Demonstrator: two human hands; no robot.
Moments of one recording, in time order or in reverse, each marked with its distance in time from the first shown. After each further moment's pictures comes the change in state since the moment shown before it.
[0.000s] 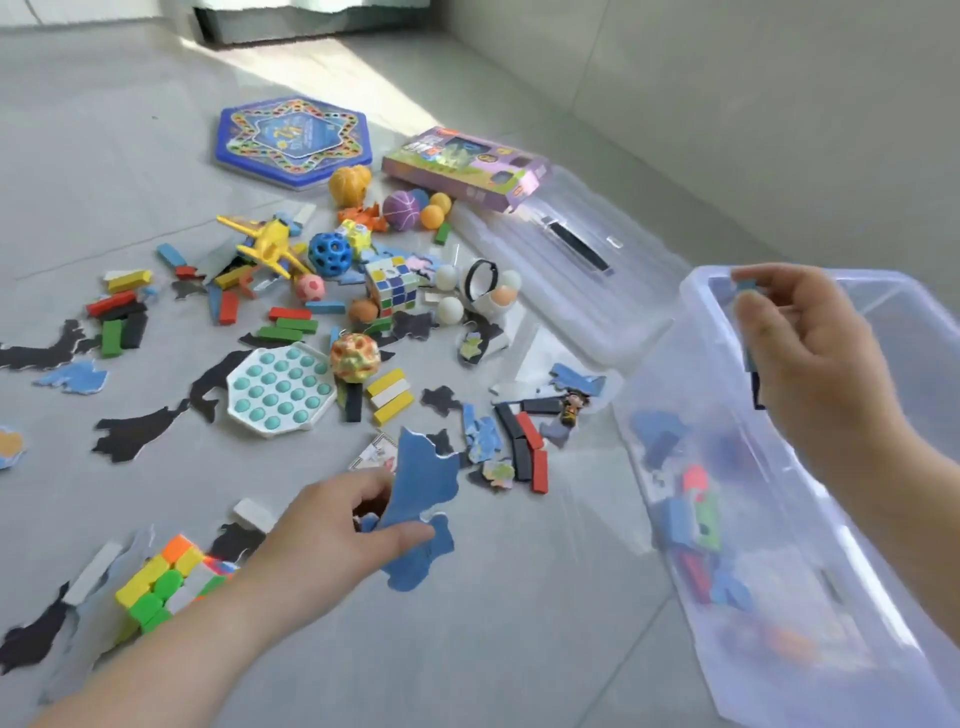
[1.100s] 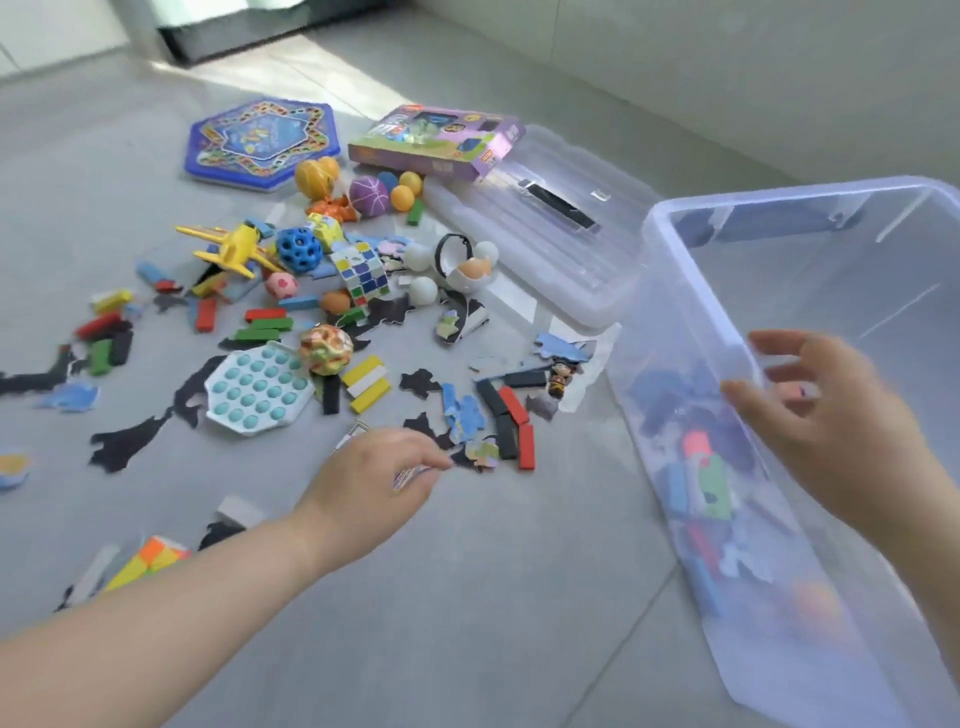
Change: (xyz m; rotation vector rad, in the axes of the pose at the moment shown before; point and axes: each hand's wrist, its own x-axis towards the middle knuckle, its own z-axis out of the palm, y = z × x) left_hand 0.053 0.006 0.060 0.517 0.019 0.515; right_hand -0.034 0.080 -0.047 -0.262 -0.125 0.223
